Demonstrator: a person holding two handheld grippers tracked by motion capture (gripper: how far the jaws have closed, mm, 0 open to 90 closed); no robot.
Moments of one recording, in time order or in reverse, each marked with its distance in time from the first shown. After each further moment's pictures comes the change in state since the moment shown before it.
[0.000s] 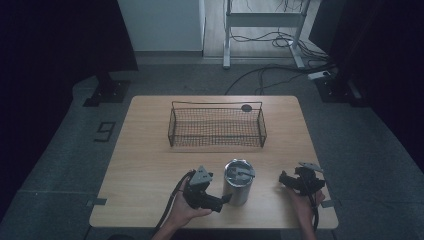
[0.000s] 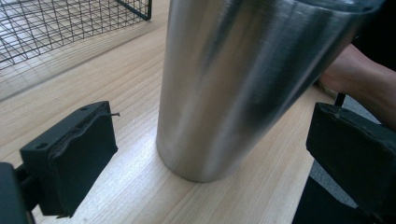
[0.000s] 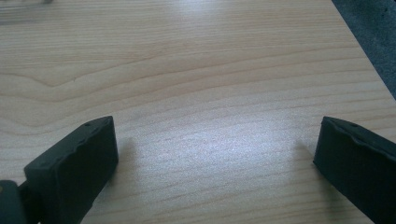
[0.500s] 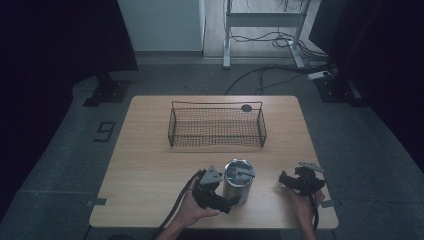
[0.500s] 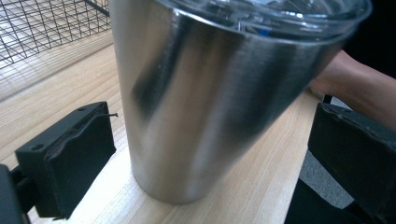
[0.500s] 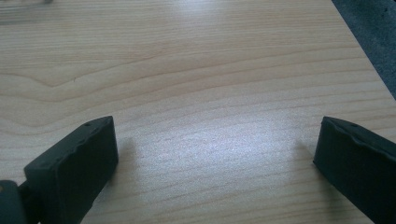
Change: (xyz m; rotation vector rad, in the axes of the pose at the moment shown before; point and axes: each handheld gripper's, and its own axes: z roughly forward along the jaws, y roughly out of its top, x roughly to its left) left arm -0.012 0.012 0.017 0.013 -0.039 0.028; right arm 0.000 0.000 0.000 0.001 0.000 -0.002
